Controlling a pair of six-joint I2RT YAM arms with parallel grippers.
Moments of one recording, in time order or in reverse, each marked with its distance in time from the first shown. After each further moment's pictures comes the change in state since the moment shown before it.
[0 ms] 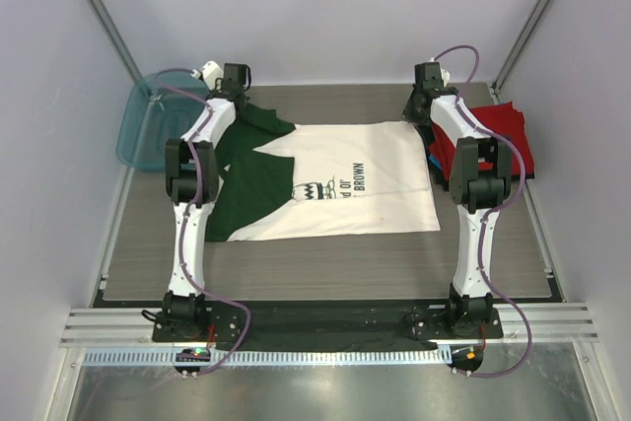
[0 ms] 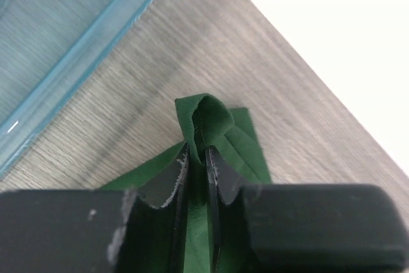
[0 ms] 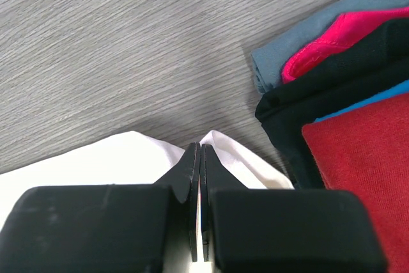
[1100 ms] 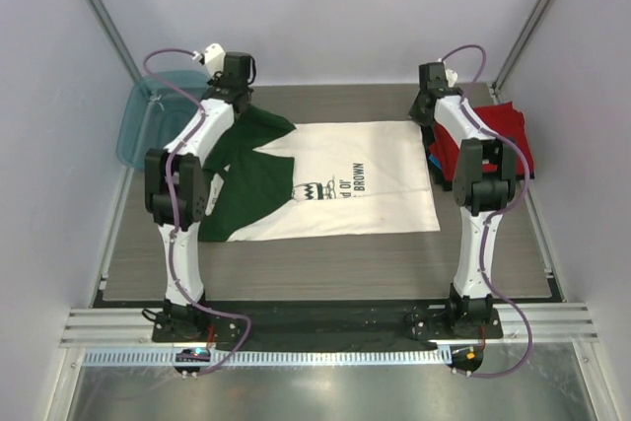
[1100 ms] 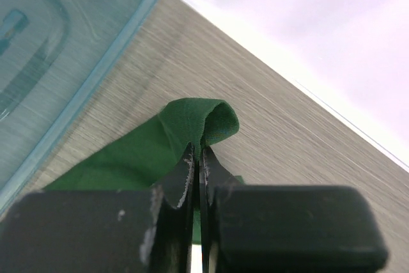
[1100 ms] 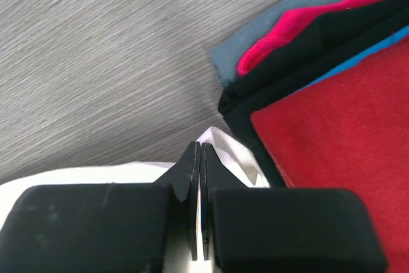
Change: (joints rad) left arm -0.079 -0.392 -0.336 0.093 -0.057 0.134; right arm -0.018 -0.039 -0.035 -0.016 0.071 0.014
